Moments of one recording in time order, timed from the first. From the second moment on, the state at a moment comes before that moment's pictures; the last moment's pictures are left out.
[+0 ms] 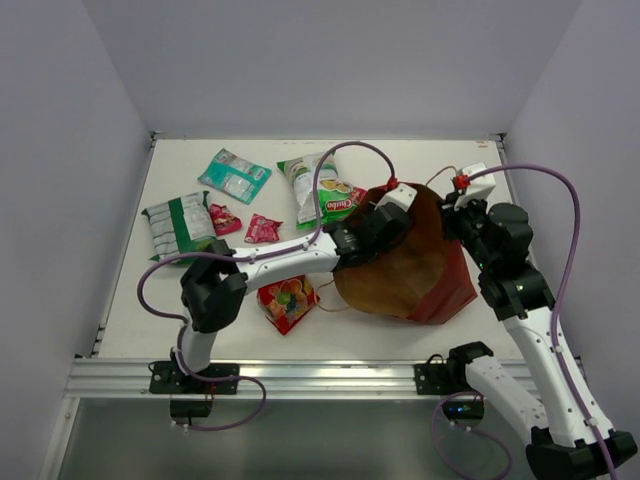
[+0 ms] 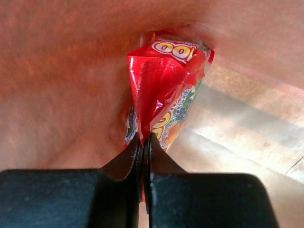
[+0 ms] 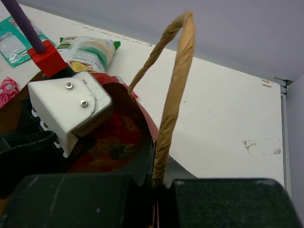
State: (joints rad) left arm -1.07 1.98 1.62 -0.31 -0.52 -0.26; right arm 0.26 0.76 0.92 -0.35 -0.01 -0.11
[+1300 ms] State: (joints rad) left arm -0.76 1.23 1.49 -1.00 -0.73 -0.34; right arm 0.27 0.86 0.91 -0.30 0.22 -0.08
